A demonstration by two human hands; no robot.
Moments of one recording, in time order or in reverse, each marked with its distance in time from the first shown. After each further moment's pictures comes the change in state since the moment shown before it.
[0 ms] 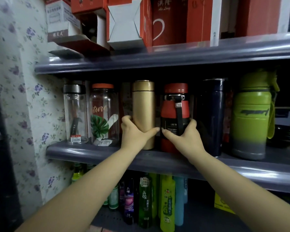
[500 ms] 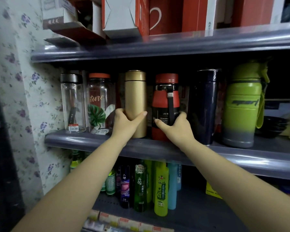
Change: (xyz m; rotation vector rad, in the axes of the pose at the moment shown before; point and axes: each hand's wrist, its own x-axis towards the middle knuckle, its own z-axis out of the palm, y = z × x) left_hand 0.000 -0.004 -0.014 -0.121 -0.009 -0.084; right_hand -0.004 -0.009 0.001 -0.084 -0.045 0.029
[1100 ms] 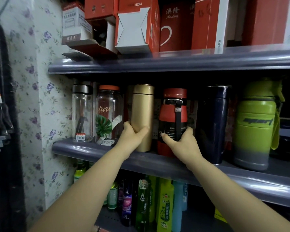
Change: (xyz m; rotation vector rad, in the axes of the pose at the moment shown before) left_hand 0.010 -0.007 -0.001 -0.019 -0.111 -0.066; right_hand 0.006 0.009 0.004 0.043 -0.042 0.000
